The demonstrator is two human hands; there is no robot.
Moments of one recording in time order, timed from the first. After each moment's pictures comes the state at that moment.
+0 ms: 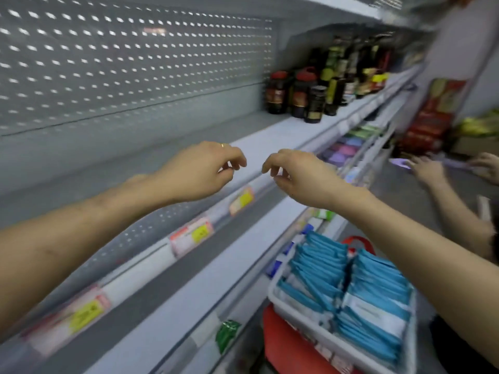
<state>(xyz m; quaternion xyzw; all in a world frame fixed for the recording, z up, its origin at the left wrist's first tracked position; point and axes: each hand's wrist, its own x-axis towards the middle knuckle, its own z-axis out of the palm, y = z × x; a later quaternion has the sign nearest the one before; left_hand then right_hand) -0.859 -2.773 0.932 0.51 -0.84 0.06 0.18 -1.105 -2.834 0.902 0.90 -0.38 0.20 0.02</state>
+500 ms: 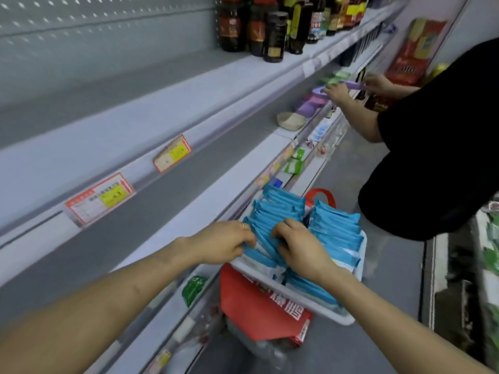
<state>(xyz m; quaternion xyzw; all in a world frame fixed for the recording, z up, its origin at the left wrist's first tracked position) -0.991 -2.776 0.693 0.41 -0.90 -0.15 -0.03 -1.234 -2.762 0.664 0.84 -0.51 0.13 -0.15</state>
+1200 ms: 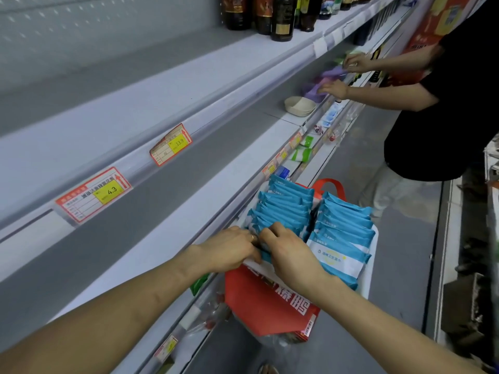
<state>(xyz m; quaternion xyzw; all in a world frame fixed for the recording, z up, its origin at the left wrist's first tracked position) -0.999 -2.772 0.649 0.34 -0.94 -0.09 -0.06 -1.197 -2.740 0.655 0.86 -0.49 0.10 -0.11</state>
